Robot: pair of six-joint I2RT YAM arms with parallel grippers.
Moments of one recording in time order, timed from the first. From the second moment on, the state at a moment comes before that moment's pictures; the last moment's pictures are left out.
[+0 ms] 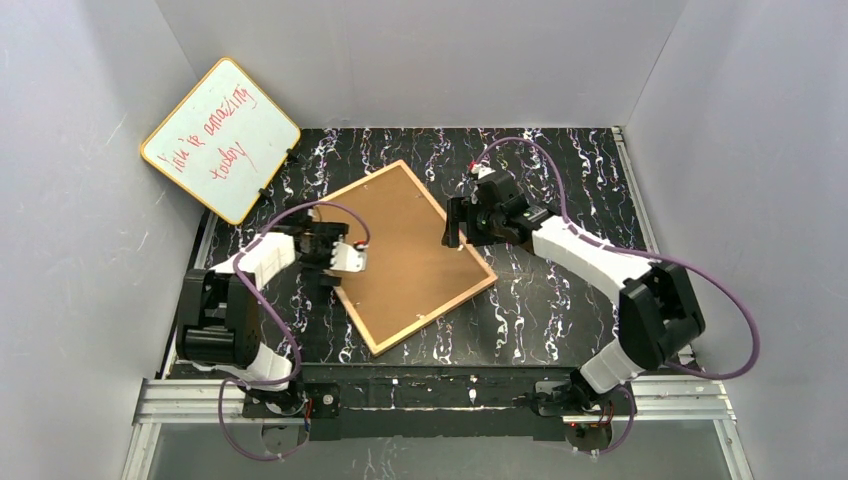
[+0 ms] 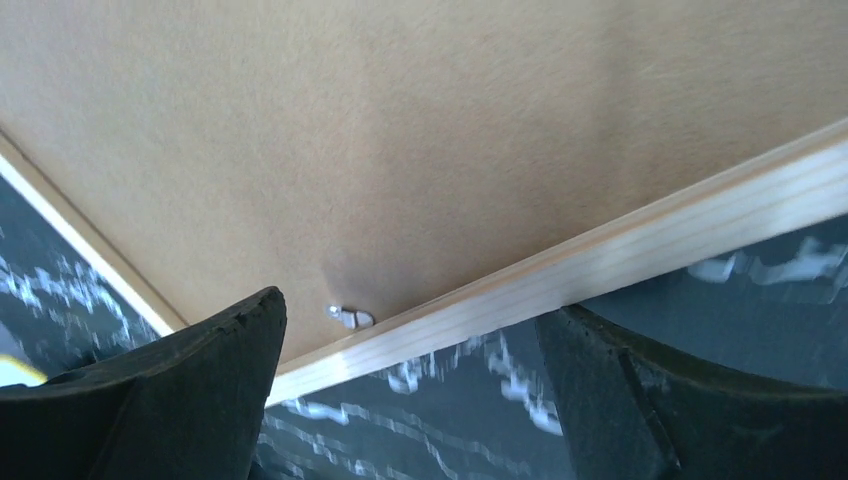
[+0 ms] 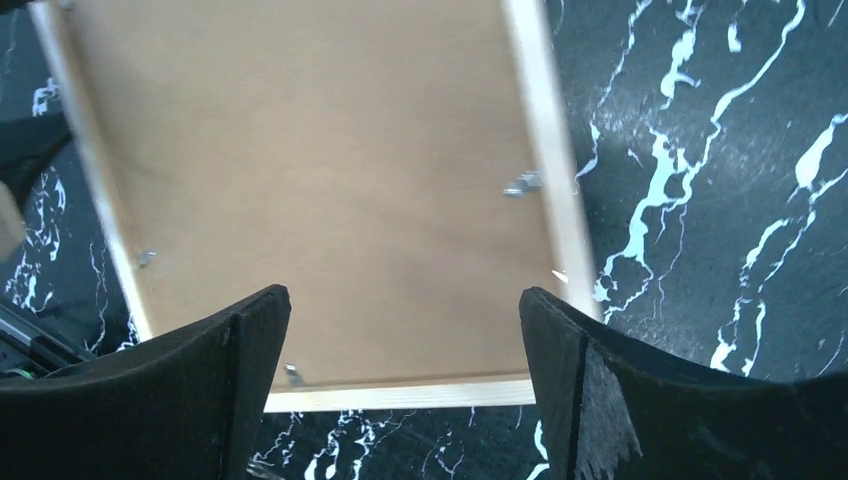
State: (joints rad) left arm -0.08 1.52 0.83 -0.49 0.30 1.66; right arm 0.63 1.55 1.13 -0.40 -0.10 0.44
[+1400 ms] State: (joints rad) left arm 0.35 1.59 1.07 -0.84 0.80 1.49; right arm 1.10 2.17 1.65 -0.35 0.12 0.15
